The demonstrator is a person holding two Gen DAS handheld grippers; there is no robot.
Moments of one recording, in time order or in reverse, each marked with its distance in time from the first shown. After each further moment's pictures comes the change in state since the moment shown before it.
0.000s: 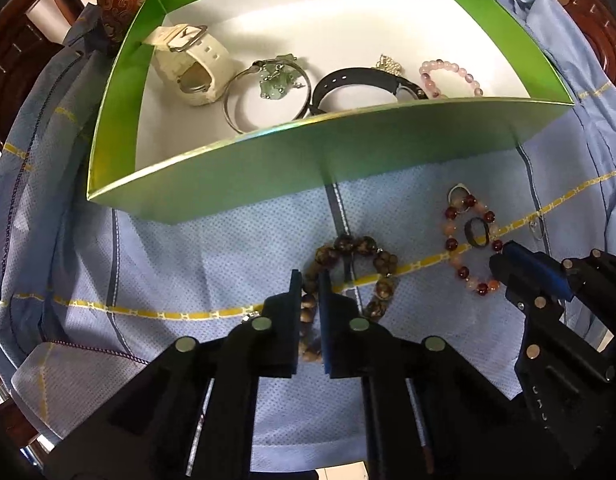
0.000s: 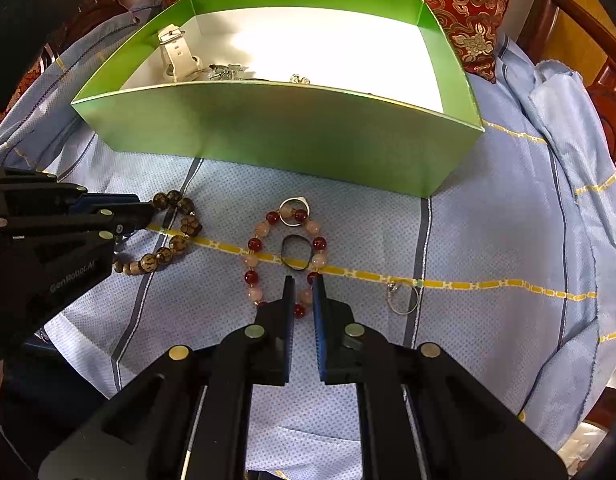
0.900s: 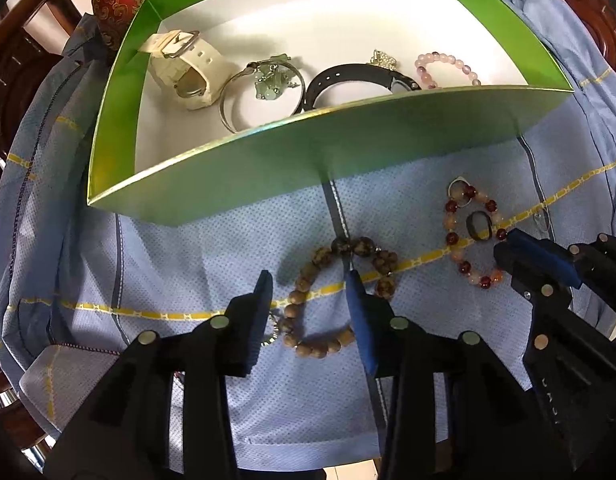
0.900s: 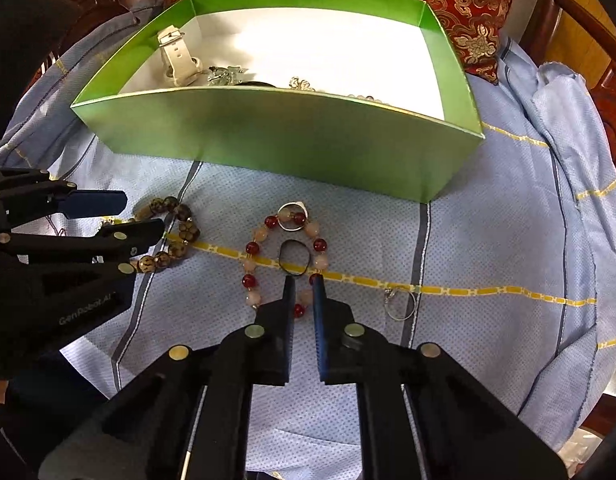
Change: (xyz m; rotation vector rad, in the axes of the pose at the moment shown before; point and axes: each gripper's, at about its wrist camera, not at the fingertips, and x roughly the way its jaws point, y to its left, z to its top) left arm -0.003 -0.019 -0.006 0.032 0.000 0.034; right arm -0.001 0.000 0.002 -0.004 0.006 0.006
